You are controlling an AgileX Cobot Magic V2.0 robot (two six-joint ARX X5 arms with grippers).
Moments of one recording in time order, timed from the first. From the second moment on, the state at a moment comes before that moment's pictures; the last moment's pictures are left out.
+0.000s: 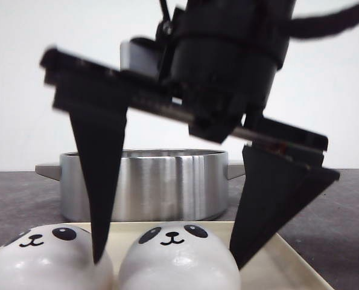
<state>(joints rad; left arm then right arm) -0.57 0.92 1.75 -1.16 -0.03 -0.20 1.14 1.57 0.97 -0.66 -0.08 0.85</state>
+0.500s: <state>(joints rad) -0.57 0.91 1.75 -1.19 -0.03 -0.20 1.09 1.61 0.97 -0.66 -0.06 0.84</state>
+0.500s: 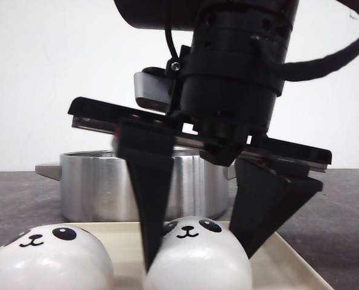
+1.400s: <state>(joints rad) -0.57 0.91 1.75 -1.14 -0.03 -0.20 0.88 1.56 1.55 -0.82 0.04 0.48</state>
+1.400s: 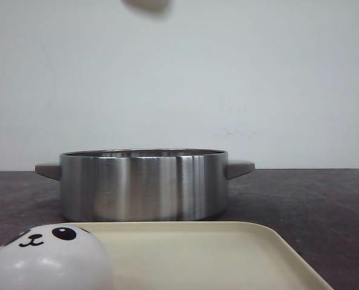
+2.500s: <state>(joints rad) -0.57 0.91 1.75 -1.22 -0.03 -0.20 0.71 1.97 1.55 -0.75 -0.11 0.43</state>
